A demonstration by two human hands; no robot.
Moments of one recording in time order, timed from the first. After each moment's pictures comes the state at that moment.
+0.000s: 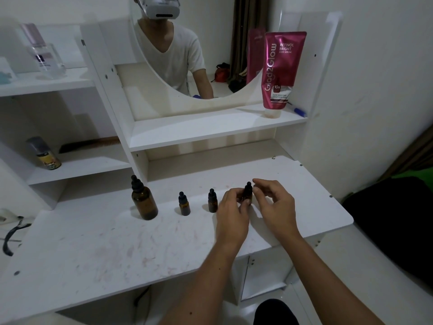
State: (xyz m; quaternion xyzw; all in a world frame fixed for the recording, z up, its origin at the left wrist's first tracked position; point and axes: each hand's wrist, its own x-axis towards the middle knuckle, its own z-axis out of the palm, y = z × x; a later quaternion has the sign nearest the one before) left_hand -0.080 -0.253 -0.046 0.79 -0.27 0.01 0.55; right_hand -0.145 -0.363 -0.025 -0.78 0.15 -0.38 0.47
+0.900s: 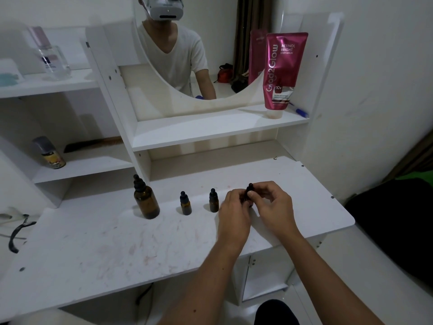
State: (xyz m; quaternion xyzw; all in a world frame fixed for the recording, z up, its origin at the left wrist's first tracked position) left_hand -0.079 -0.256 -0.047 0.81 -0.26 0.00 0.52; right_hand -0.140 -0.365 -0.029 -0.78 0.17 -0.33 0.50
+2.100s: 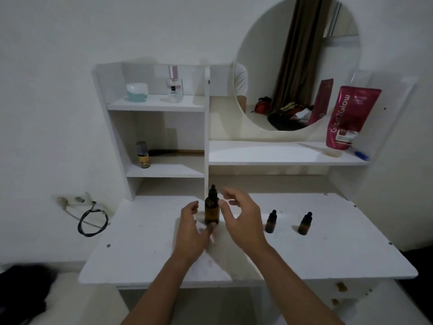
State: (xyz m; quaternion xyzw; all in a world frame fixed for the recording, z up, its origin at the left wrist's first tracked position) left_hand -0.008 -0.021 -0.025 0.83 -0.10 0.03 0.54; right_hand -0.062 -0.161 0.032 -0.82 -0.02 -0.34 0.45
